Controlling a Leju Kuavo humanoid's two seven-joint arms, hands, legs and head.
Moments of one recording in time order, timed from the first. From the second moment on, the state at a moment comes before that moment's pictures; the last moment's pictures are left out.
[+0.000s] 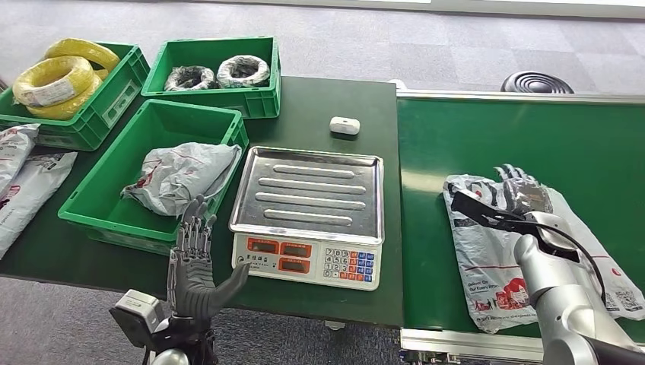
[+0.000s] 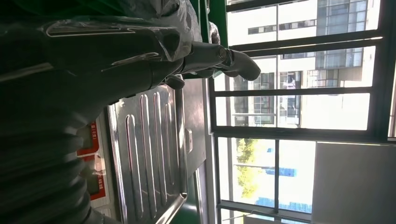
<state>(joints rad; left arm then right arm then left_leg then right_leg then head) 0.08 -0.15 -0.35 -1.59 0.02 0.18 -0.70 -0.77 -0.25 -0.13 -0.38 1.41 -0.10 -0.33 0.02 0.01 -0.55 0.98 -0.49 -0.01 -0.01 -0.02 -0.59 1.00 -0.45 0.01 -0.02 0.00</state>
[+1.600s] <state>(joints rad) 0.13 -0.11 -0.32 -1.64 0.02 0.23 -0.70 -0.70 -0.23 -0.25 -0.30 1.13 0.17 -0.46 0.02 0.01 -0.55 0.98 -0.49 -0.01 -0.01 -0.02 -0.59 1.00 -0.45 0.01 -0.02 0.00</state>
